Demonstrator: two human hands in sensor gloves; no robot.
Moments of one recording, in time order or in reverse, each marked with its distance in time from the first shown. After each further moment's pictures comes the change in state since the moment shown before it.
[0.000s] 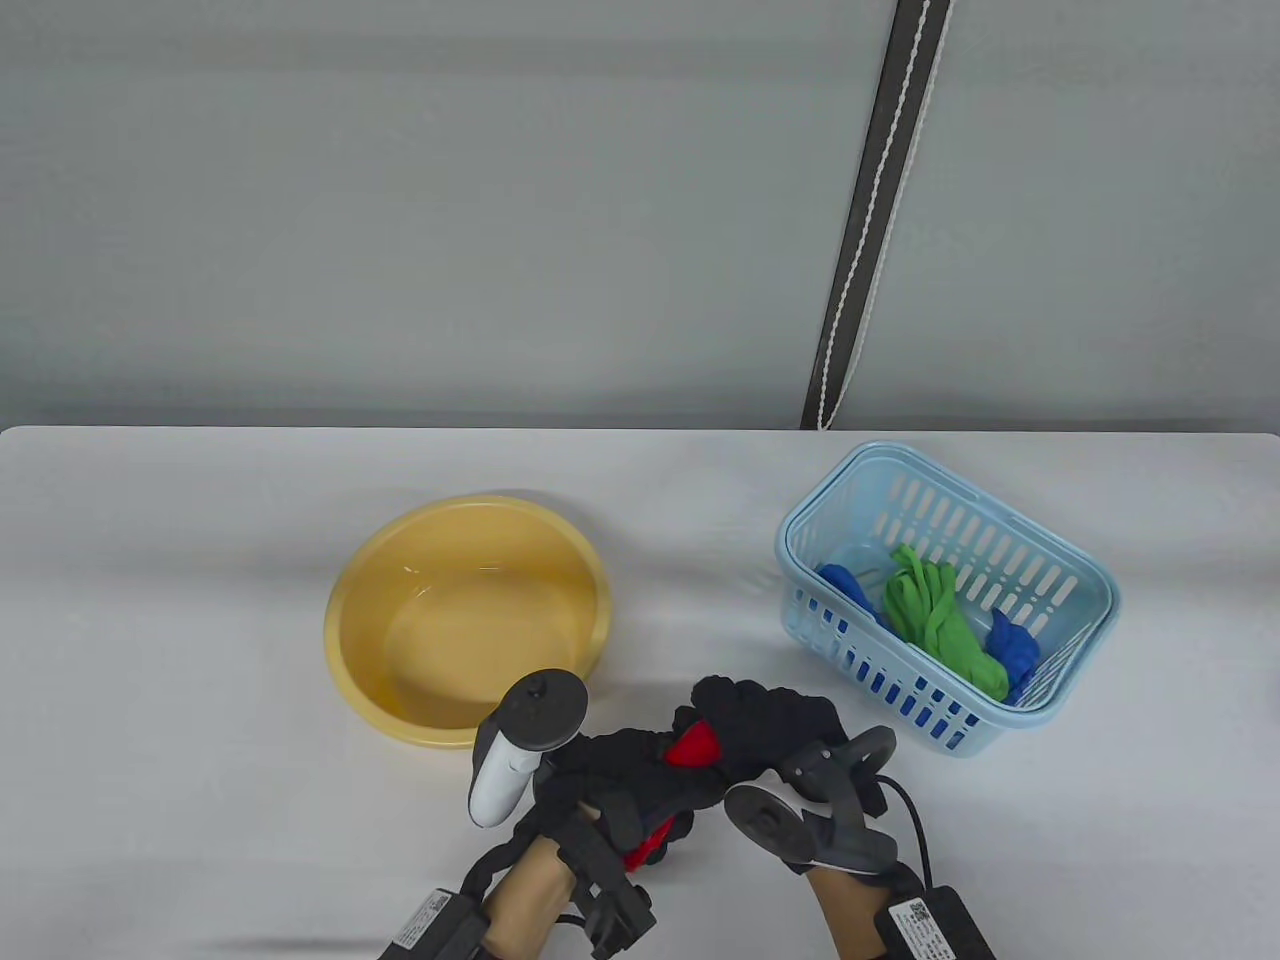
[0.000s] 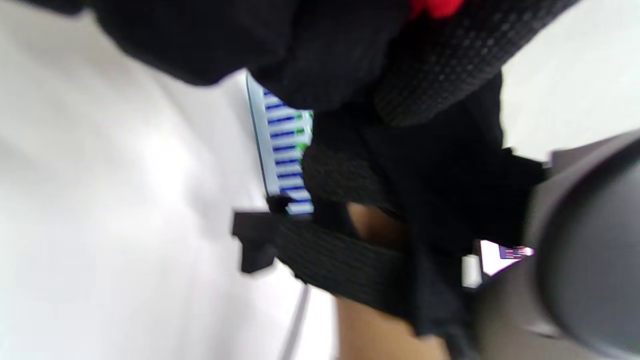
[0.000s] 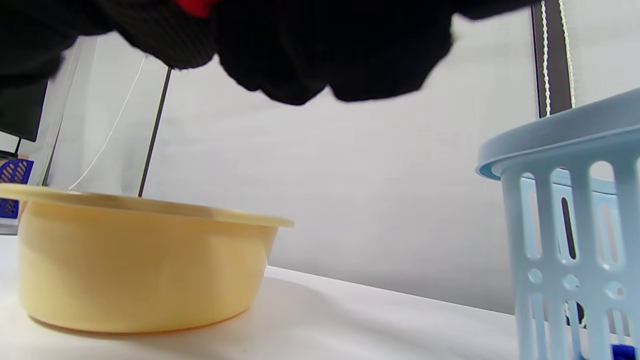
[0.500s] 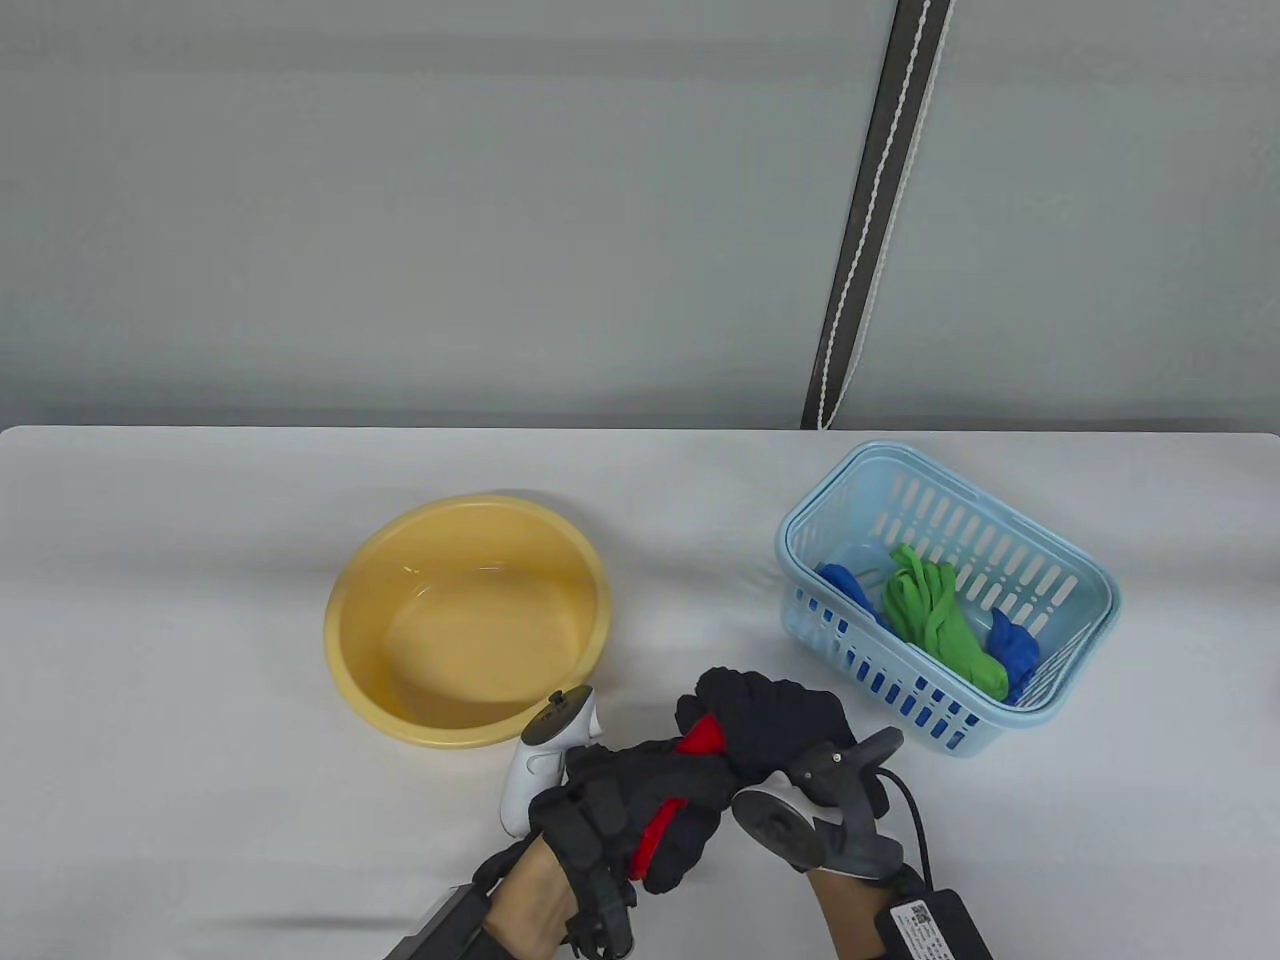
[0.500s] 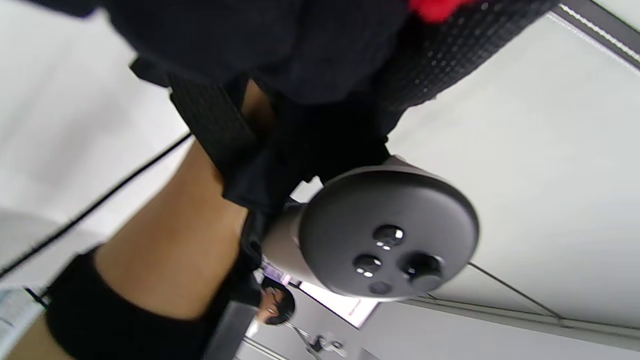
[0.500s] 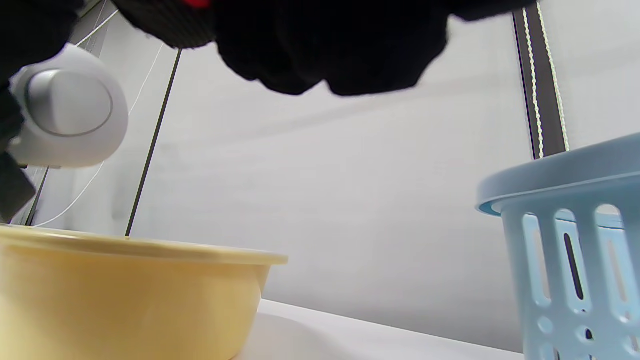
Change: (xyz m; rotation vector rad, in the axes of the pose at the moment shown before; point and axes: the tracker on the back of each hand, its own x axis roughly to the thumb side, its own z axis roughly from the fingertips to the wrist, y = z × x) left_hand -0.018 -0.024 -0.015 -0.322 -0.077 0.565; right_hand -0.001 -0.009 -0.001 -0.080 0.013 -0.004
